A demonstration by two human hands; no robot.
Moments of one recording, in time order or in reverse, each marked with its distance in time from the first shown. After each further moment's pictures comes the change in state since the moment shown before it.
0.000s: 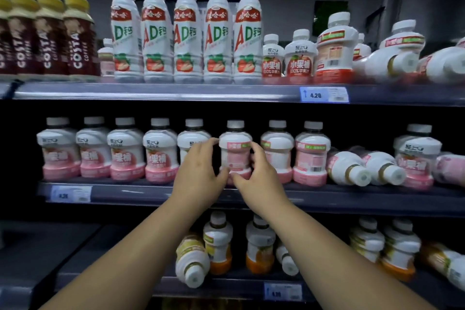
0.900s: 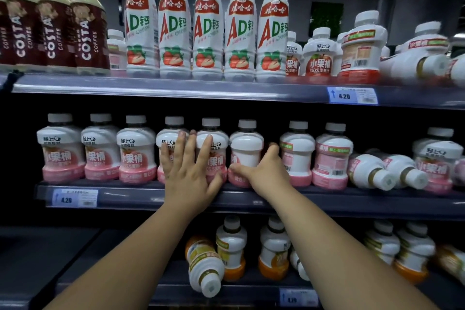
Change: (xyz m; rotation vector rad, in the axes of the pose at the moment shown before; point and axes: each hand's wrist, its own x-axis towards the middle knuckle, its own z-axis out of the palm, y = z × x) left_hand 0.003 -0.087 0.013 0.452 0.244 0.209; right_hand 0.038 -0.016 0.027 -0.199 0.035 0.271
